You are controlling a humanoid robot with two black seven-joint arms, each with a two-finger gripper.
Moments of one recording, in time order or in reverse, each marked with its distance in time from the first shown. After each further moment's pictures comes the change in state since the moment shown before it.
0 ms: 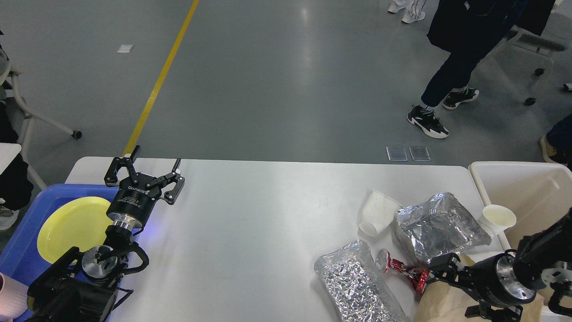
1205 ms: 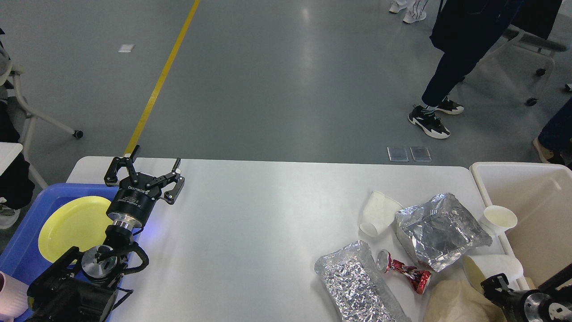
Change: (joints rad) left arm 0.000 0.000 -0.002 0.000 0.002 -0.001 0.000; right arm -0.372 -0.065 0.137 -0.215 0.353 -0.155 -0.005
